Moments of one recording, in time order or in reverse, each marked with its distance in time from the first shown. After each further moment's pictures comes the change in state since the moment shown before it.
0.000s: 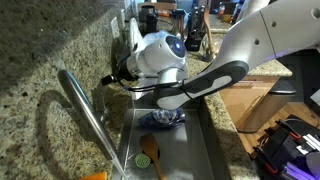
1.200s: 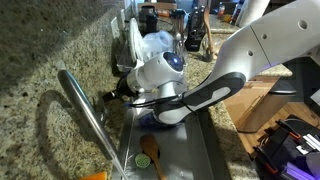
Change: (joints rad) arm -0.029 0.040 0.098 -0.033 0.000 -0.001 0.006
